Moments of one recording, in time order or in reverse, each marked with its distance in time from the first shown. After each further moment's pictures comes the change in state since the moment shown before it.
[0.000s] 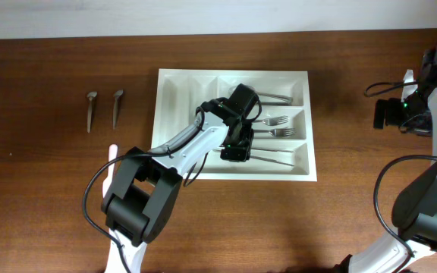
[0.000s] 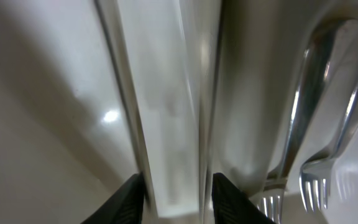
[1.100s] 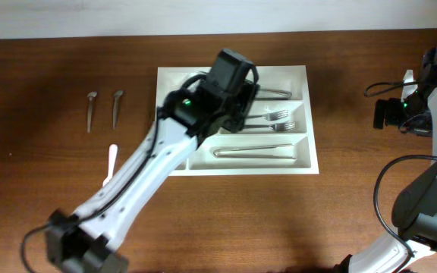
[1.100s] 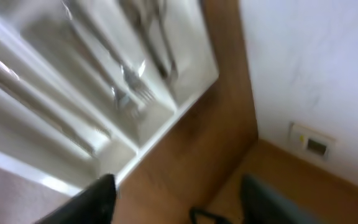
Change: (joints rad) left arm 0.001 -0.394 0.107 -0.008 -0.280 0.332; right arm 0.000 0.000 0.000 0.000 0.000 0.000
